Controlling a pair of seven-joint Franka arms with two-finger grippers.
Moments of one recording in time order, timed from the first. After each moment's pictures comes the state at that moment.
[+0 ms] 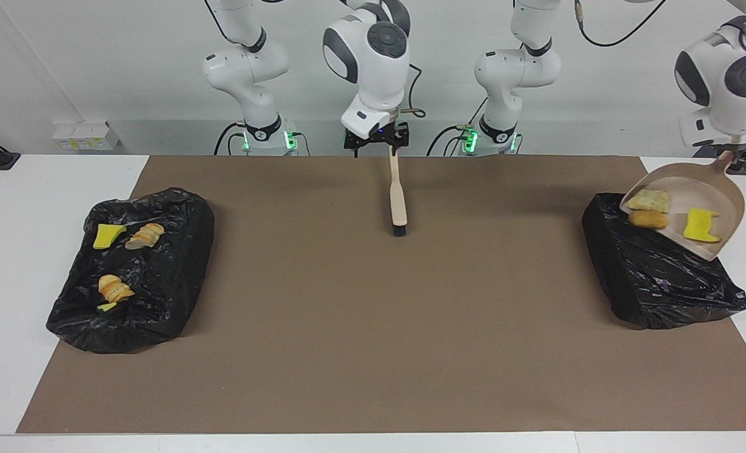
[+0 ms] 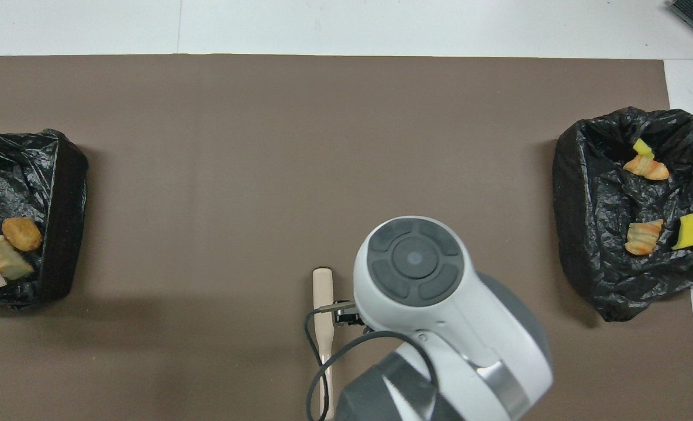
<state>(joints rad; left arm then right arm) -0.05 -0.06 0.26 -1.89 0.85 1.68 1.11 0.33 0.03 0.29 -1.75 0.09 1.59 0.52</state>
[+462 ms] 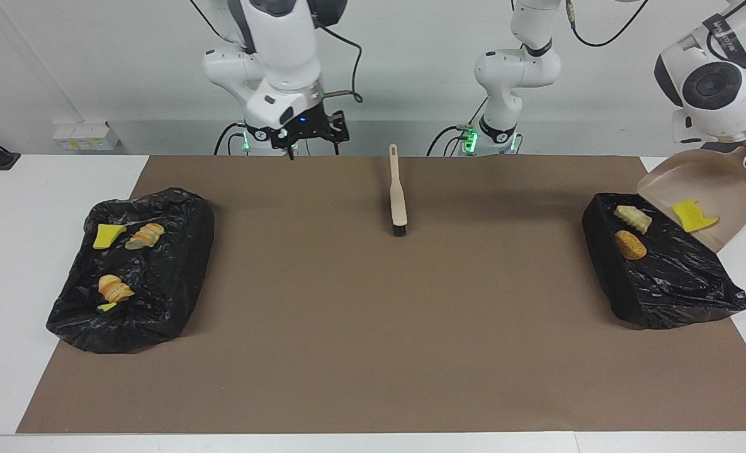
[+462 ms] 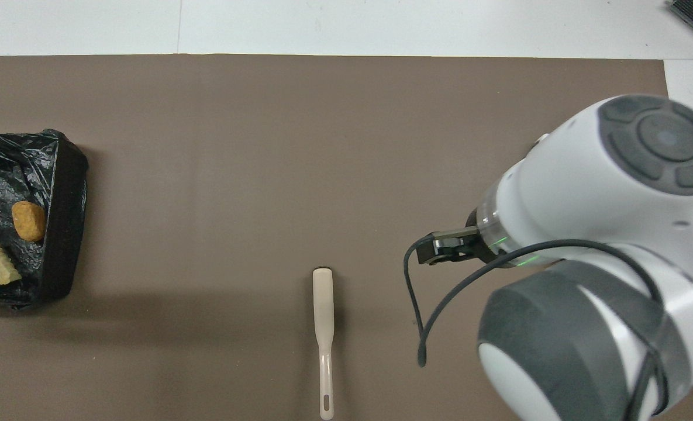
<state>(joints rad) -0.05 -0.05 0.20 -1.87 1.01 1.67 1.19 0.09 0.02 0.28 -1.59 0.07 1.51 0.30</state>
